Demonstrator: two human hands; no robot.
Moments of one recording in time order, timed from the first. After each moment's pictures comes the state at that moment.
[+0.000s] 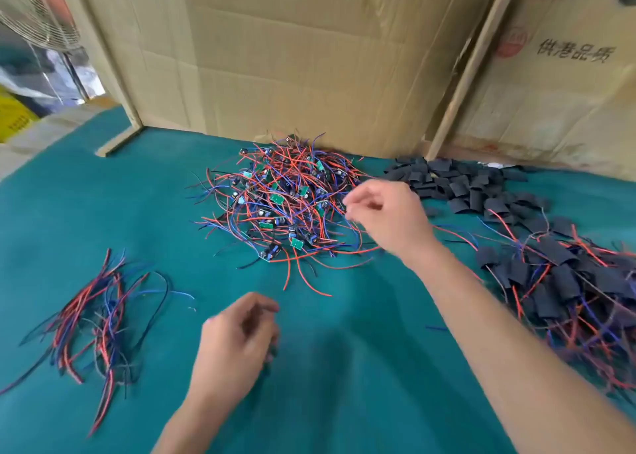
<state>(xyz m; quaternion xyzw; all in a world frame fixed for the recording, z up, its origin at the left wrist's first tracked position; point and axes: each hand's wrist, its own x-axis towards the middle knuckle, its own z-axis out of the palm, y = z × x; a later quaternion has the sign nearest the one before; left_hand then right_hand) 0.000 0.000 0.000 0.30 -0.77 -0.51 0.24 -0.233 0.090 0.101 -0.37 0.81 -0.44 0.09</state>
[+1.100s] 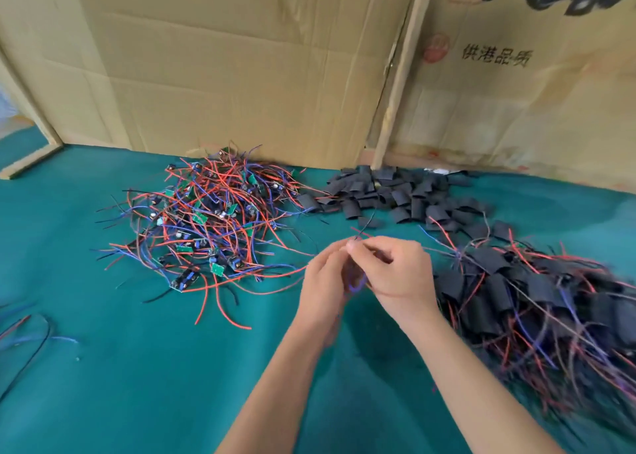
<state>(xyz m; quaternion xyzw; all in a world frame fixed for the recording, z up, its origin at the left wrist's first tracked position) -0.223 0.100 0.028 0.16 -0.48 -0.84 0.19 -0.284 0.188 0.051 -0.27 0.82 -0.50 -0.02</state>
